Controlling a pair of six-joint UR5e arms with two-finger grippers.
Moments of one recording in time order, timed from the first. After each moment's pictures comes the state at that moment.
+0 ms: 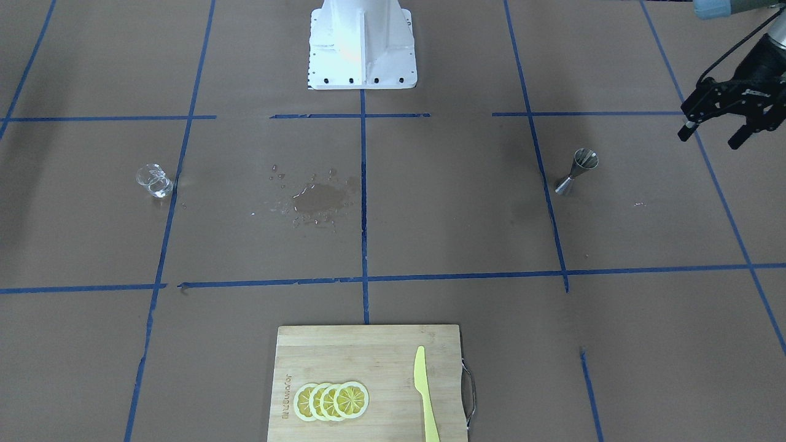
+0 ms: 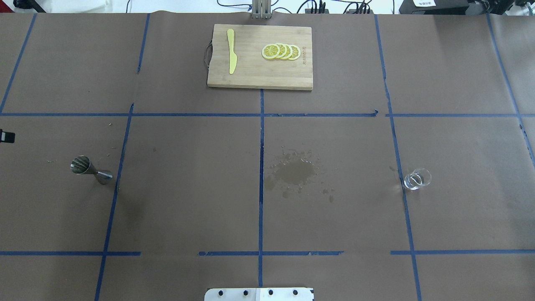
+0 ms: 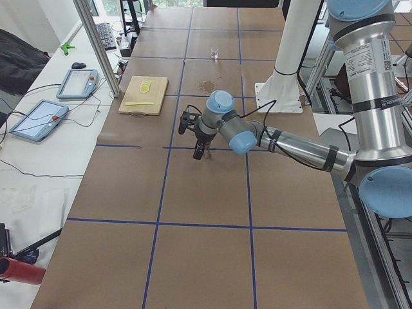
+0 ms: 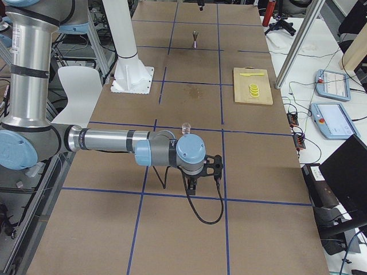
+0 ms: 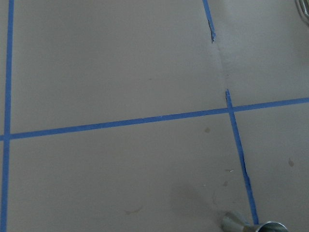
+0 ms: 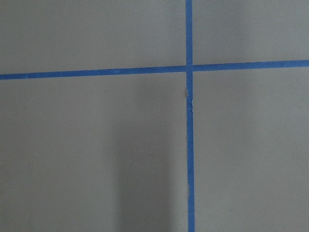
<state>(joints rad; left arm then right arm) -1.07 -1.27 -2.08 -2.24 -2.14 -0.83 1.59 -1.76 1.79 -1.52 2.48 0.07</state>
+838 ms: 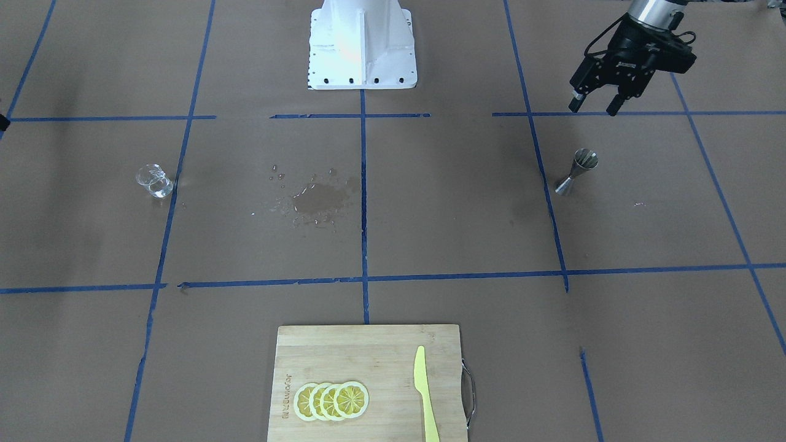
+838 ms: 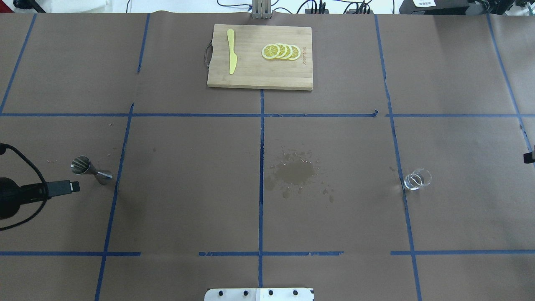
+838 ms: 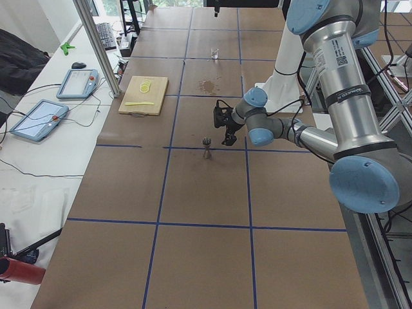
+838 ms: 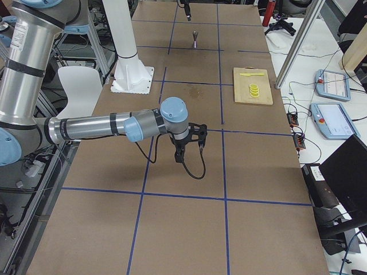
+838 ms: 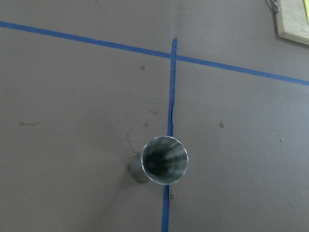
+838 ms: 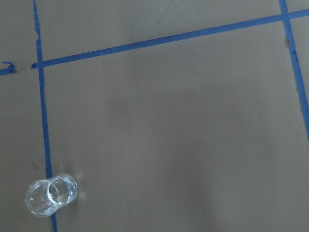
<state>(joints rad) -0.47 -1.16 -2.21 -2.38 -1.57 -1.46 1.15 -1.95 2.08 -1.10 2.28 0.86</state>
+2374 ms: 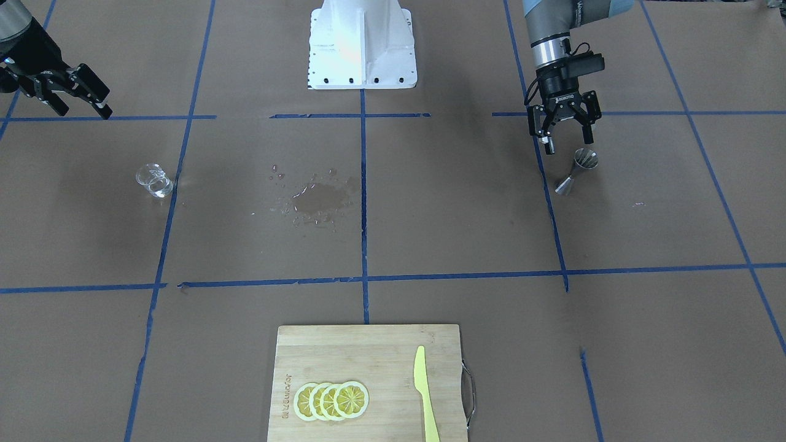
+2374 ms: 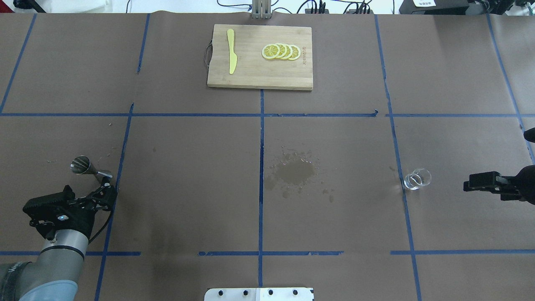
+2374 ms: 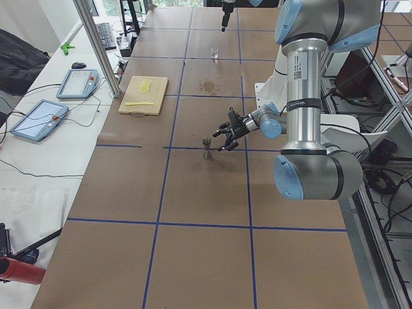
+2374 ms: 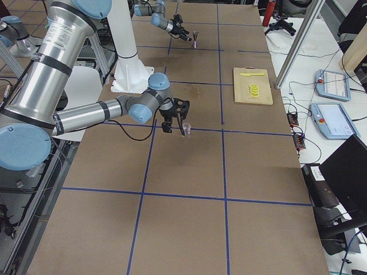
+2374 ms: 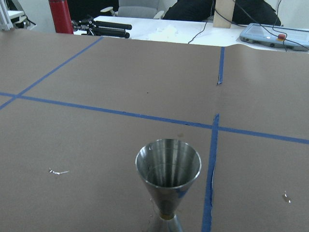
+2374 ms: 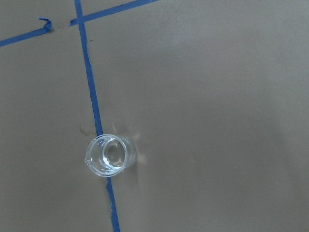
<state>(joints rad) -0.07 -1.41 -2.06 -1.68 -0.61 -1.93 0.77 -1.99 2.21 -1.00 2.02 1.27</state>
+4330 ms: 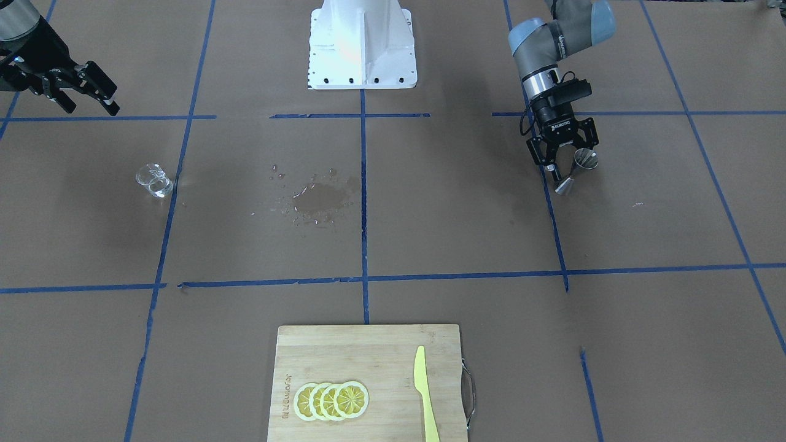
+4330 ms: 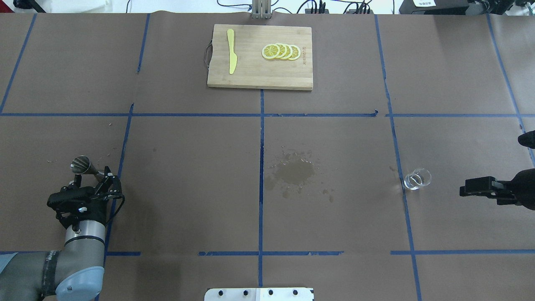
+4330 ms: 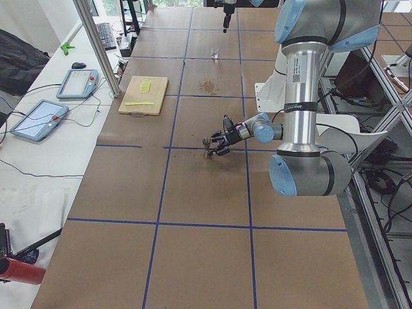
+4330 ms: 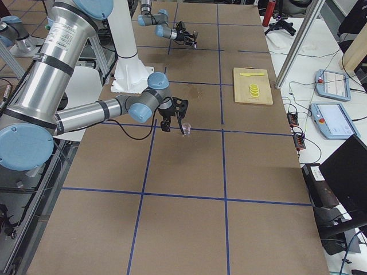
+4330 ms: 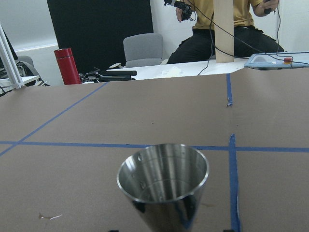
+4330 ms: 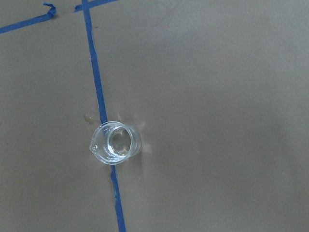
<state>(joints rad) -0.11 -1.52 -1.88 -1.61 -0.53 -1.96 0.74 -2.00 2.22 -1.00 2.02 1.28</state>
